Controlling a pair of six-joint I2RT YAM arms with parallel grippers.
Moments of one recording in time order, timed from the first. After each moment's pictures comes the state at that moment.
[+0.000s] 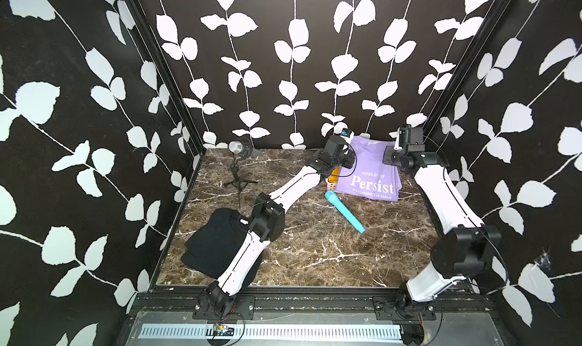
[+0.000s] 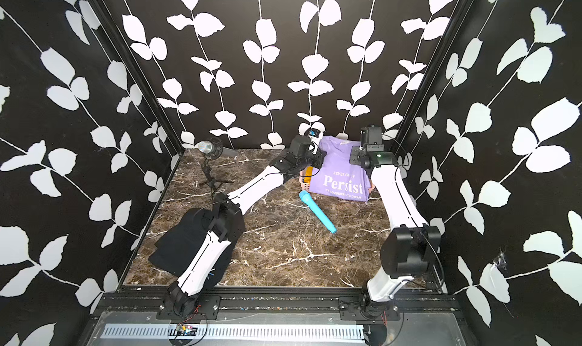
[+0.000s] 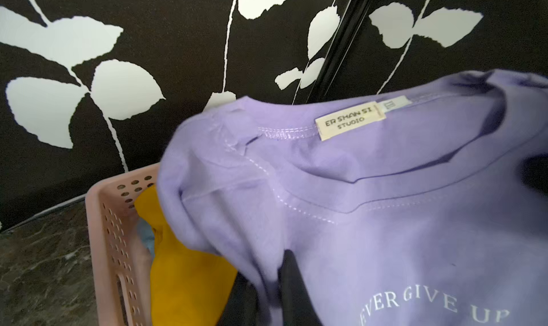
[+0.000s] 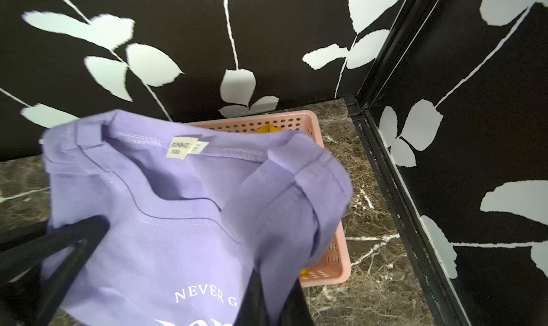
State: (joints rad) left arm -0.77 2.55 2.51 -0.28 0.05 -0.19; right arm 0.08 1.66 1.63 -0.65 0.16 0.17
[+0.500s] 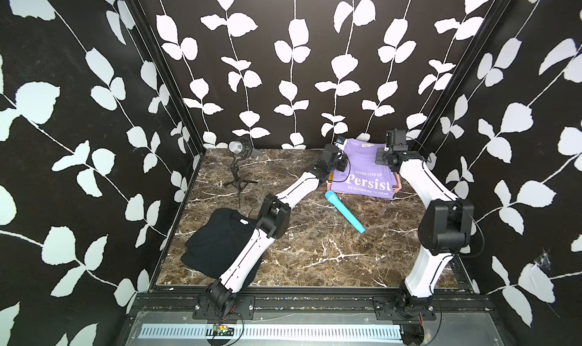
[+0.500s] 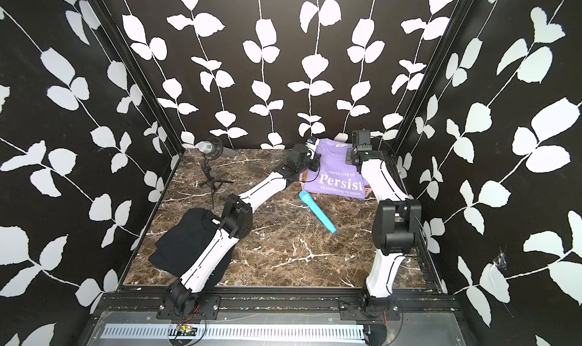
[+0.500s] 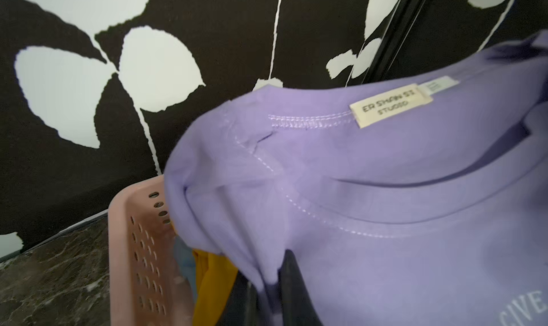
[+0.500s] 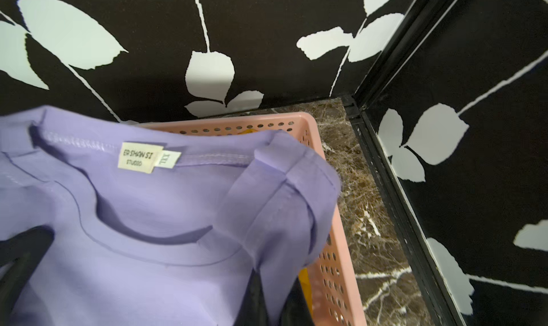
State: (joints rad) left arm -0.71 2.78 2.62 -0.11 0.01 -0.10; right arm 0.07 1.89 1.65 -0.46 0.23 0.12
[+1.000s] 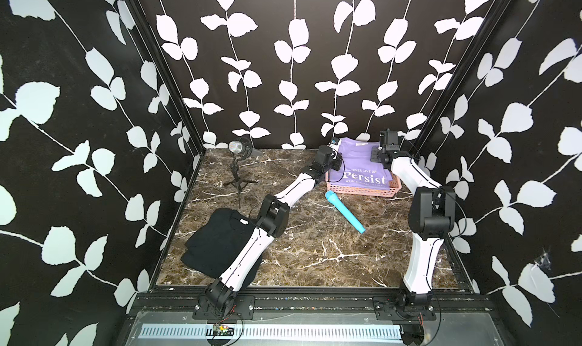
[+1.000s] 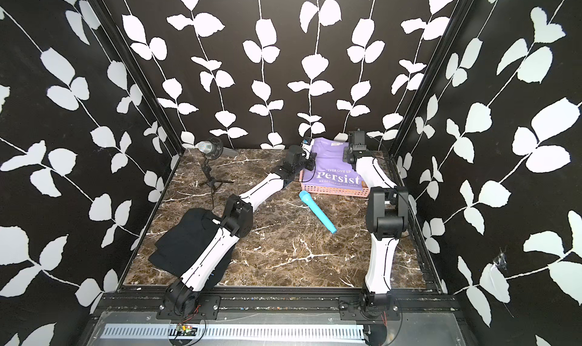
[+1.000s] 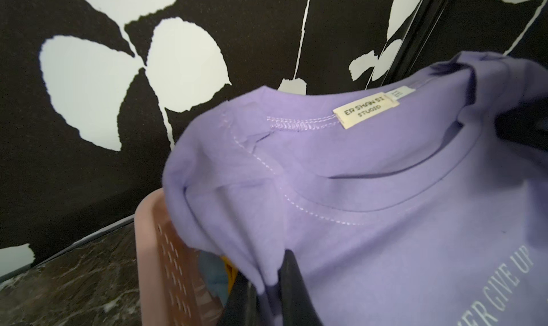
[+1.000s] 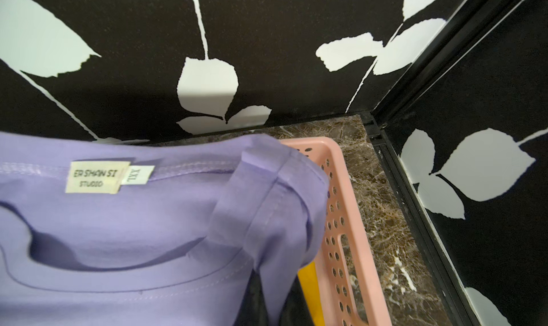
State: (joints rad) left arm -0.67 2.85 2.67 -0.04 0.04 -0.07; right arm 0.06 2.09 1.78 -0.36 0.23 0.09
